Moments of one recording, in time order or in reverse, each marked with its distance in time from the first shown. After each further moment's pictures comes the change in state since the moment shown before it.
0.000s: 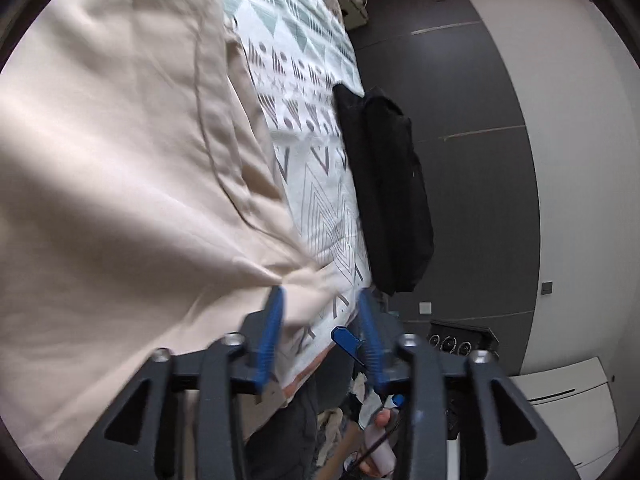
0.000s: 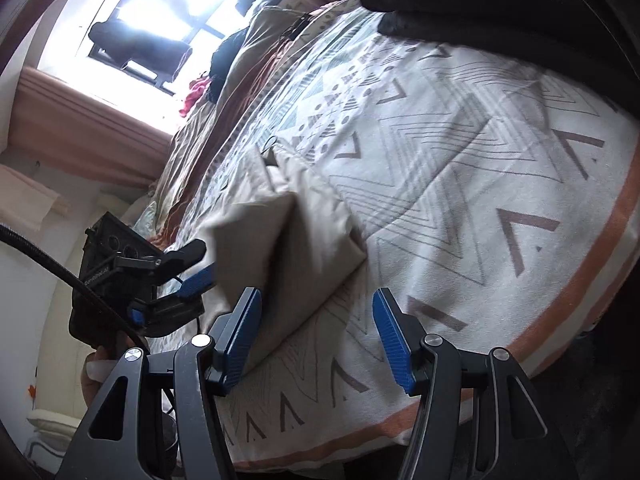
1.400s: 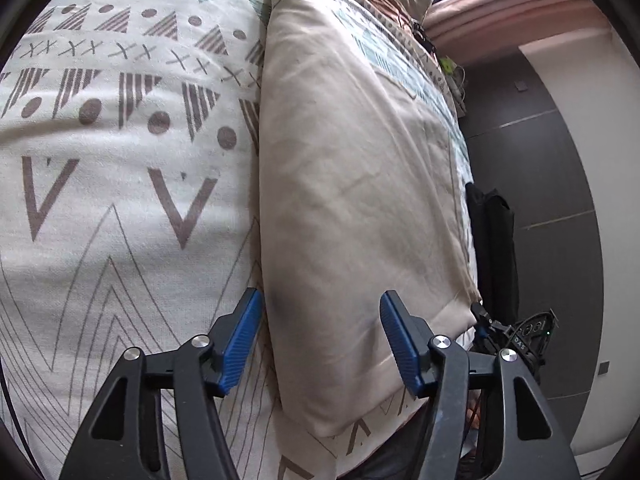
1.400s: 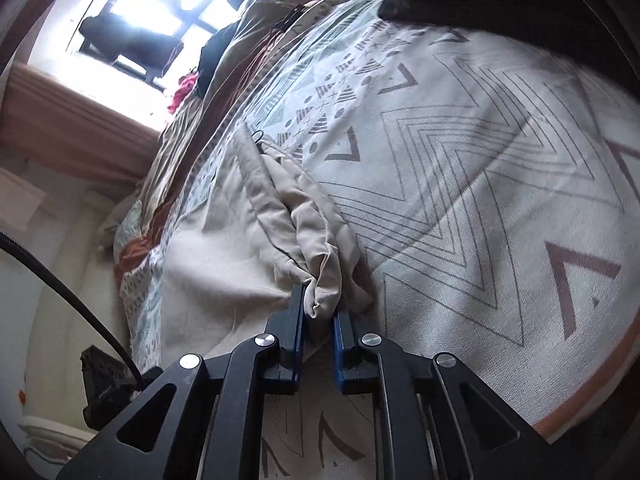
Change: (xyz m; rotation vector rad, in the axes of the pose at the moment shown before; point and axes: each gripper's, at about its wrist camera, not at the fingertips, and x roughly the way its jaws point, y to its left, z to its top) left arm -0.144 0.135 -0.066 -0.171 -0.310 0.300; right arm 0.050 0.000 0.015 -0.020 0.013 -0.049
